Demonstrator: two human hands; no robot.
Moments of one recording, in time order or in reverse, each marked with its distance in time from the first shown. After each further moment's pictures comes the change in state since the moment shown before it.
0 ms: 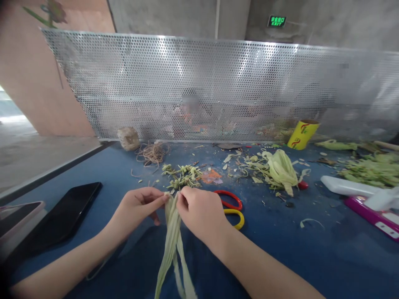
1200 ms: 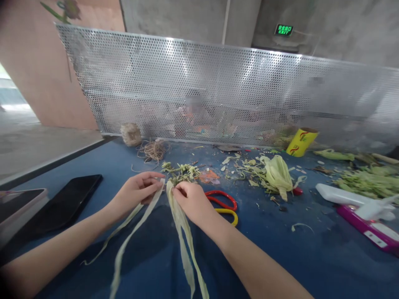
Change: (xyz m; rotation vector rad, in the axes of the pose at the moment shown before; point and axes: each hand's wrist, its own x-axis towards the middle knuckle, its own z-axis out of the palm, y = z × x) left_hand 0.018 -0.005 -0.013 0.032 0.003 0.076; right_hand 0.019 0.011 0.015 0.583 -0.201 0.059
